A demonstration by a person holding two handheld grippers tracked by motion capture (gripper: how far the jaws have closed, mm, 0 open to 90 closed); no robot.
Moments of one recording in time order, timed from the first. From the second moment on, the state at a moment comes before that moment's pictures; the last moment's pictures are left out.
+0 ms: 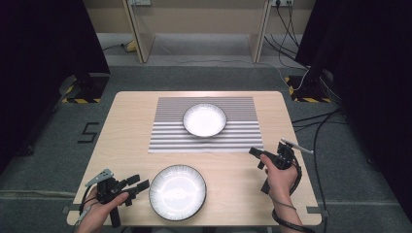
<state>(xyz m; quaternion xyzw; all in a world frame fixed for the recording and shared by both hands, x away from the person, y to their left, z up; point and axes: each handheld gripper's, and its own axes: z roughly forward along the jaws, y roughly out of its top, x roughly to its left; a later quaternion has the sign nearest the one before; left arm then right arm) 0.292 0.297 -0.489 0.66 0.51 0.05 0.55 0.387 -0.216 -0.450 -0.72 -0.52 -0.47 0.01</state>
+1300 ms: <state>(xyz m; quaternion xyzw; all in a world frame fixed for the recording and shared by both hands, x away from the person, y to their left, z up) 0.291 0.296 -0.489 0.66 0.51 0.05 0.55 0.332 -0.256 -0.472 -0.73 -0.51 -0.46 -0.01</state>
